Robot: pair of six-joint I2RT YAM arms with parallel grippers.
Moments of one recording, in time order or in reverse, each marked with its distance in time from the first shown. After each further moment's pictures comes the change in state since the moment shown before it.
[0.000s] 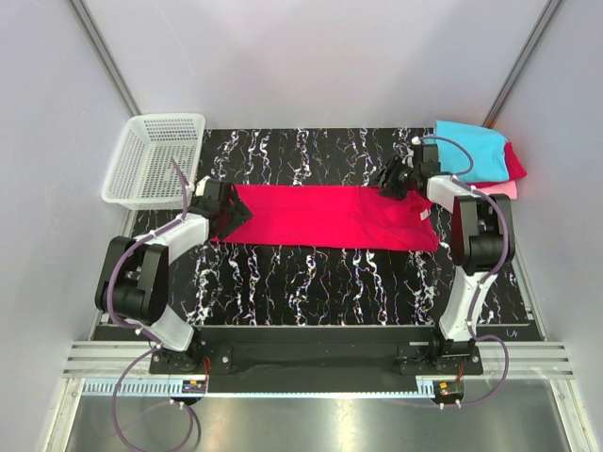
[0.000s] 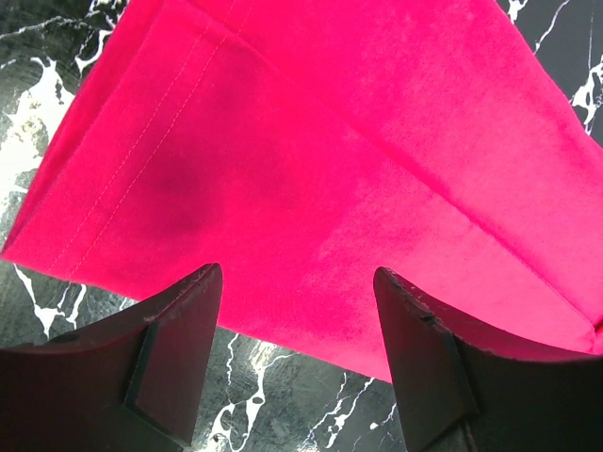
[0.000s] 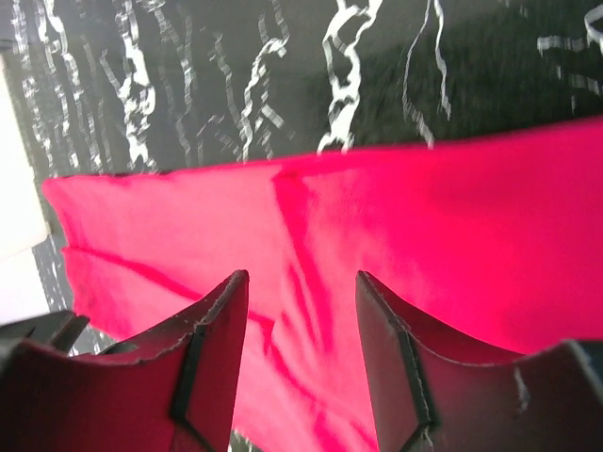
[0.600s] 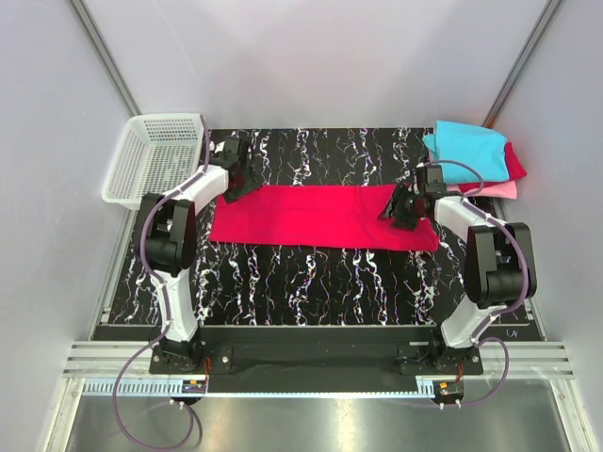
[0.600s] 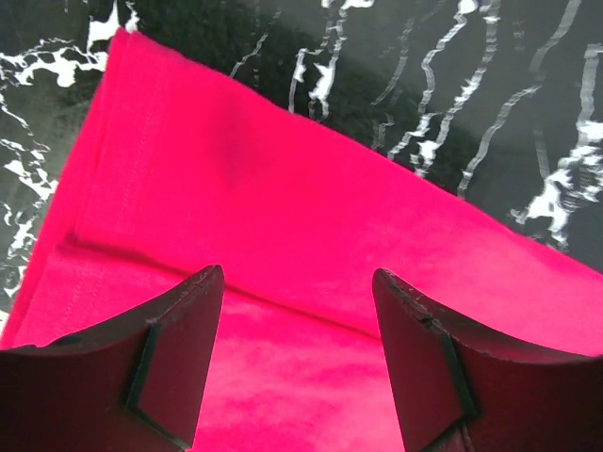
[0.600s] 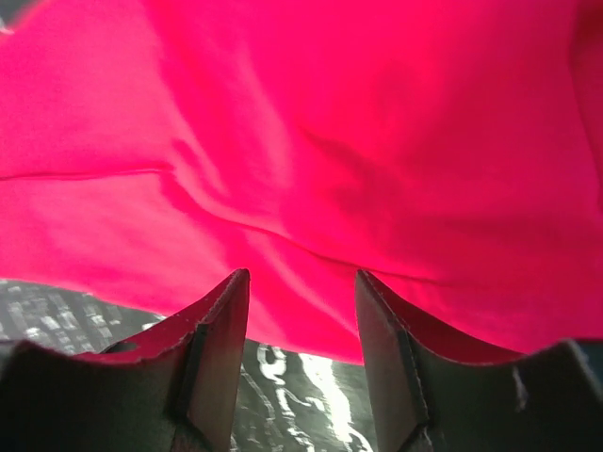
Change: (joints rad) left arm -0.004 0.415 0.619 -0.292 -0.058 0.173; right arm 0.023 -0.328 -0.302 -0.203 0.149 -0.053
